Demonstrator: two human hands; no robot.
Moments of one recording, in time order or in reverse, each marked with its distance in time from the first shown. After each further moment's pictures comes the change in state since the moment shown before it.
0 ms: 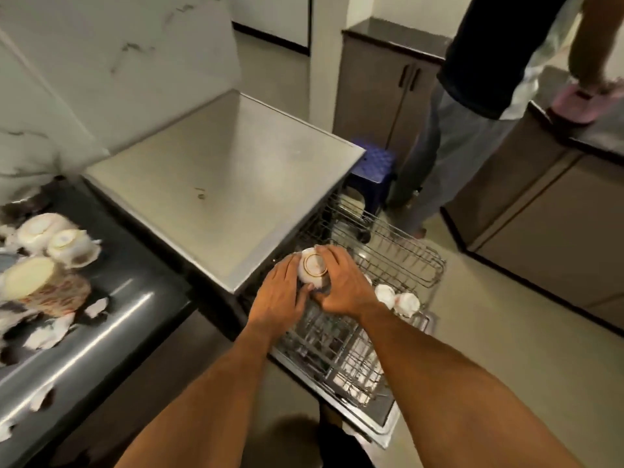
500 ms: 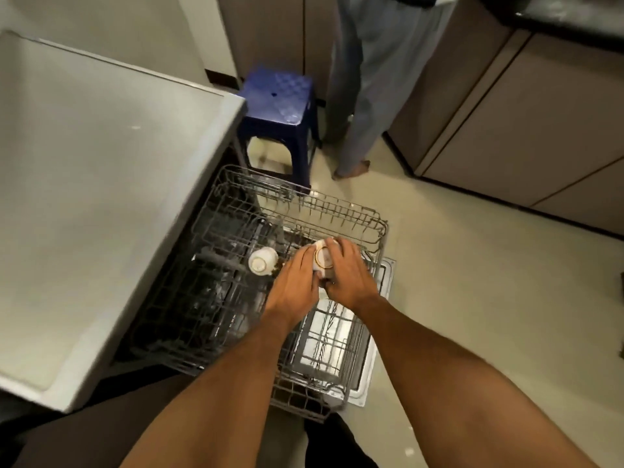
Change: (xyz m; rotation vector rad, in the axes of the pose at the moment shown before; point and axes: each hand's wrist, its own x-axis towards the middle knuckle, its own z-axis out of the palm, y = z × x) left_hand 0.146 0.100 0.213 -0.095 -0.398 0.081; right_hand -0.018 0.236 0.007 -0.034 -0.041 0.521
